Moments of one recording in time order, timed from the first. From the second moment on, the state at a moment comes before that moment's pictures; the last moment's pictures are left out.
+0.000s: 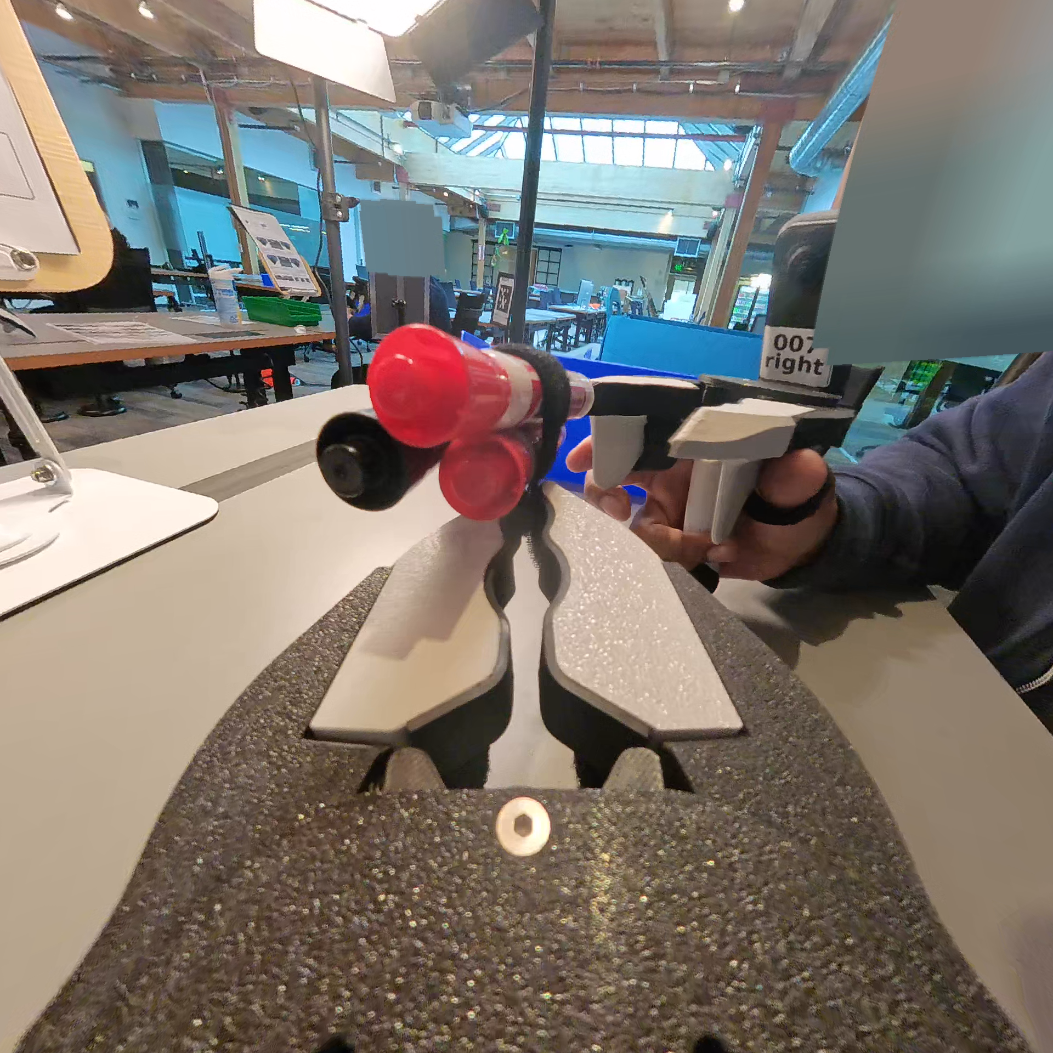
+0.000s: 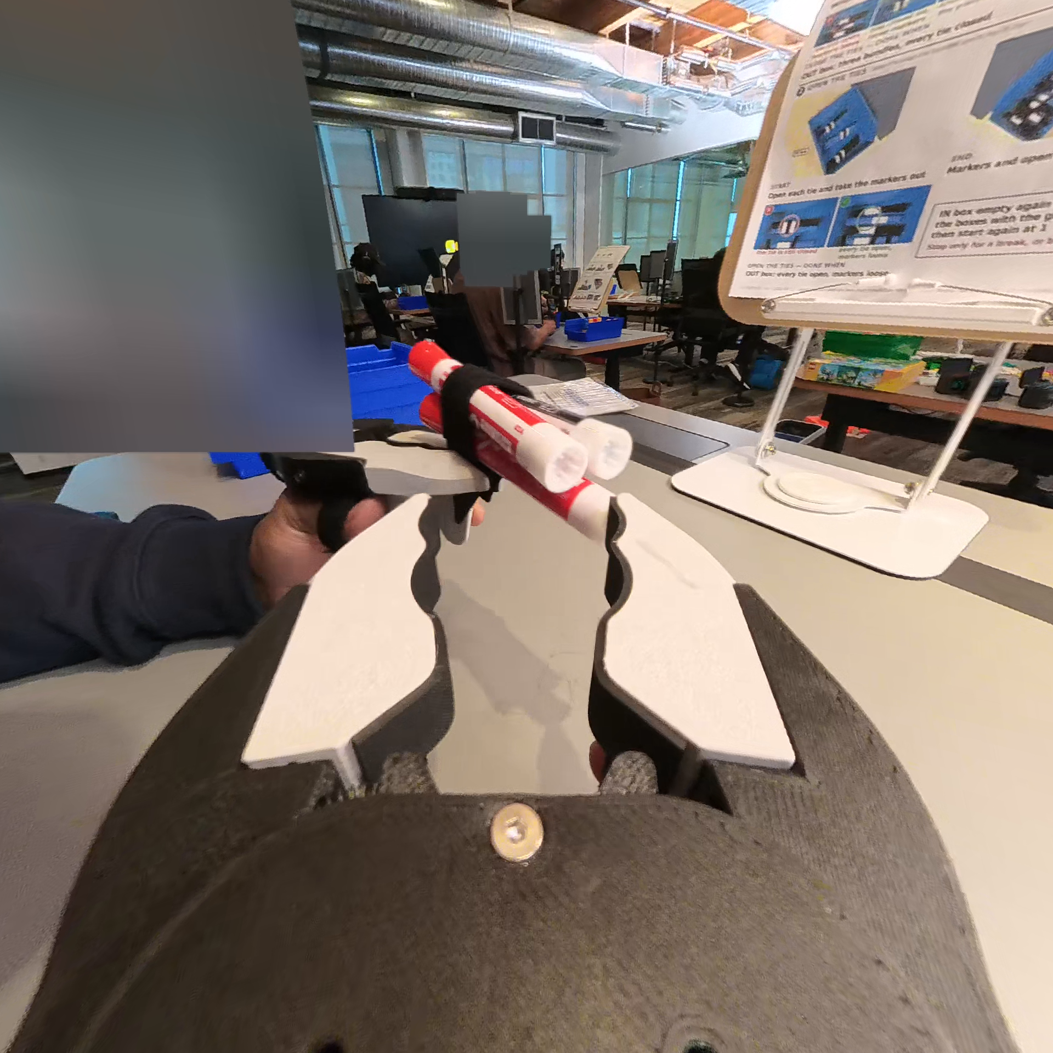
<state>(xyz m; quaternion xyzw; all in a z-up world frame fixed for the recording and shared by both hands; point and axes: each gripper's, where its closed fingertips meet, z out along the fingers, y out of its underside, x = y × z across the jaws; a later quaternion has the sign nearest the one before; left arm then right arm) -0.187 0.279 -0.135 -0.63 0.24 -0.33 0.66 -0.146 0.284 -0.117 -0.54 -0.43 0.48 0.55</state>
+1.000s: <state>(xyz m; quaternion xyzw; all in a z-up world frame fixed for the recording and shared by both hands) -0.190 0.280 -0.133 -0.63 0.20 -0.39 0.64 -0.147 0.295 -0.125 -0.57 -0.41 0.47 0.53</state>
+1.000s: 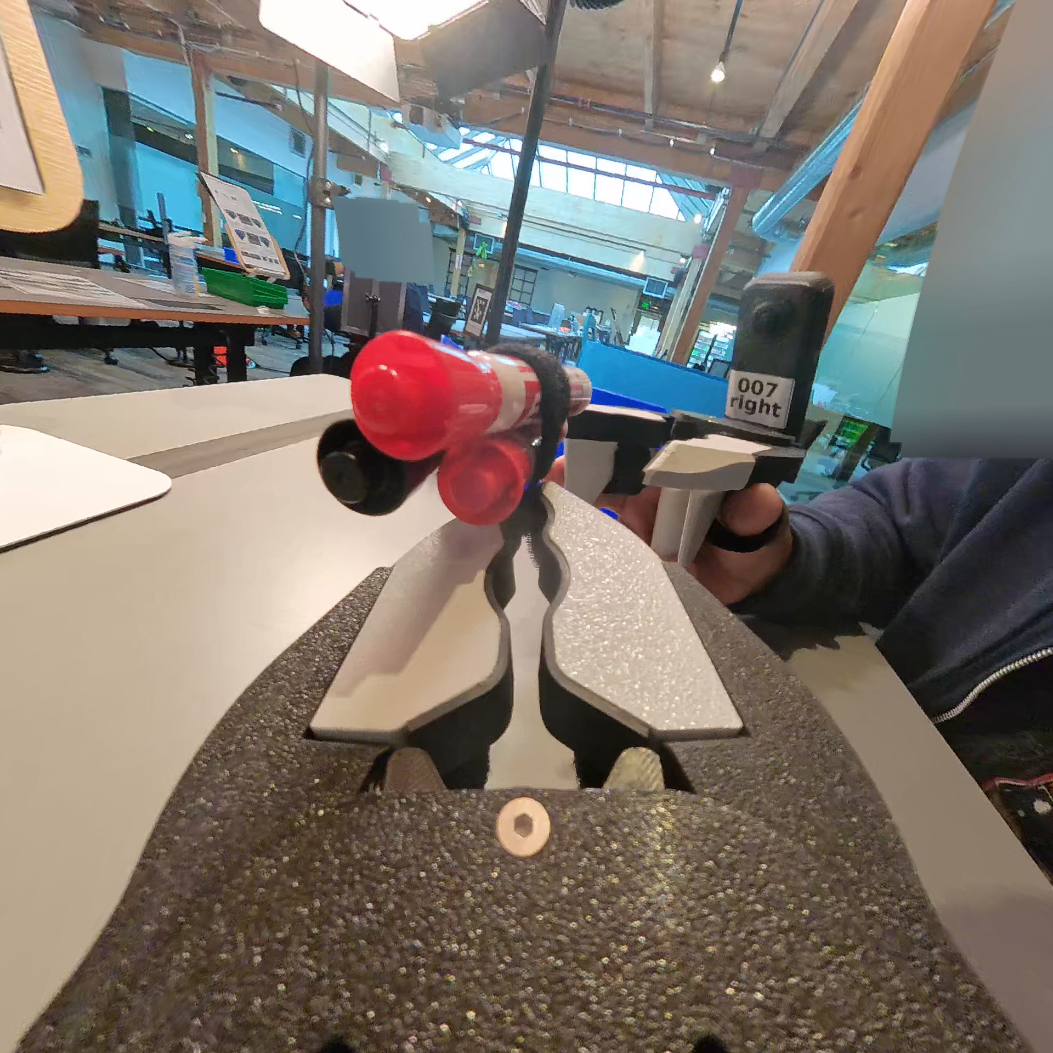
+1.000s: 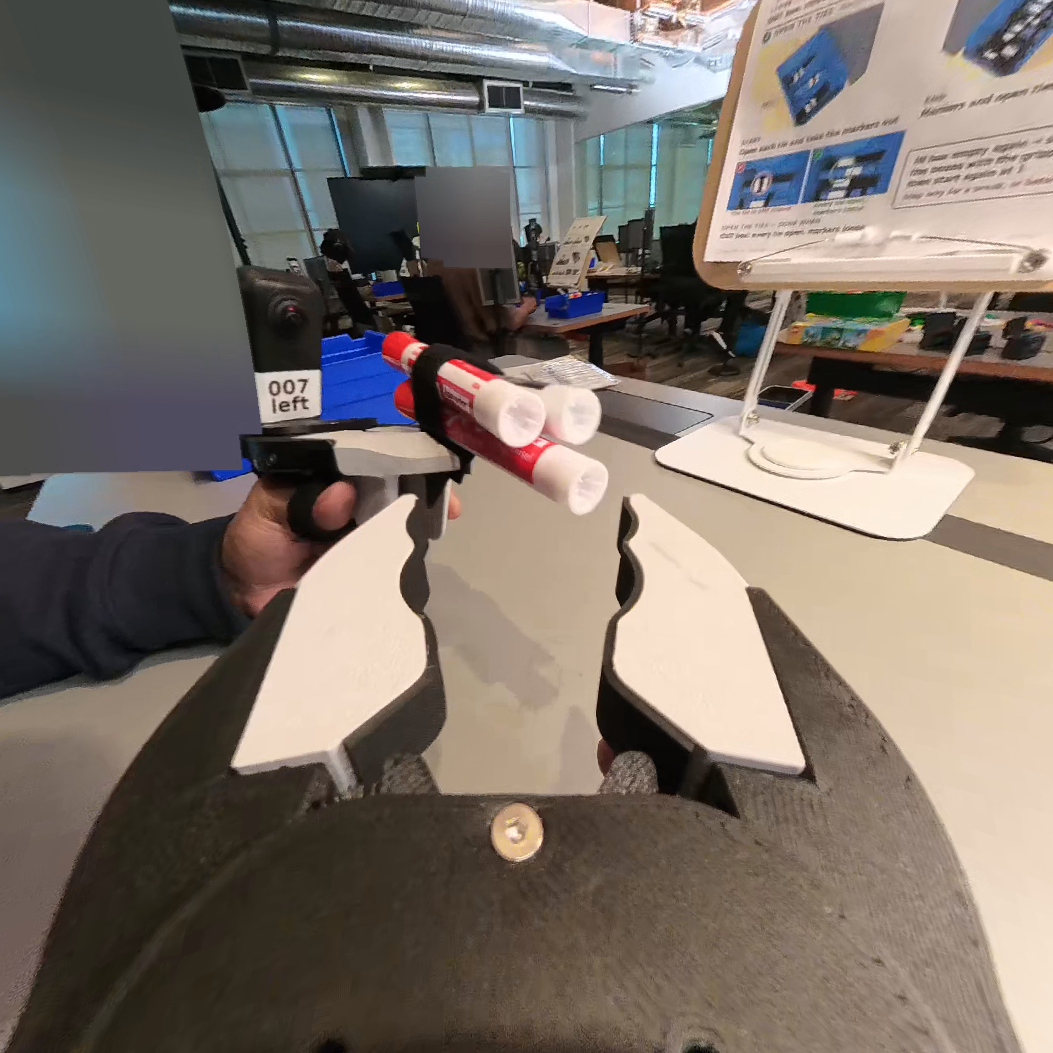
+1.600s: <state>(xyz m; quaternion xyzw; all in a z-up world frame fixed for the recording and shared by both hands) -0.176 0.279 -0.142 -0.66 0.24 -0.36 0.62 -0.153 0.284 -0.129 -0.56 -0.43 0.45 0.54</state>
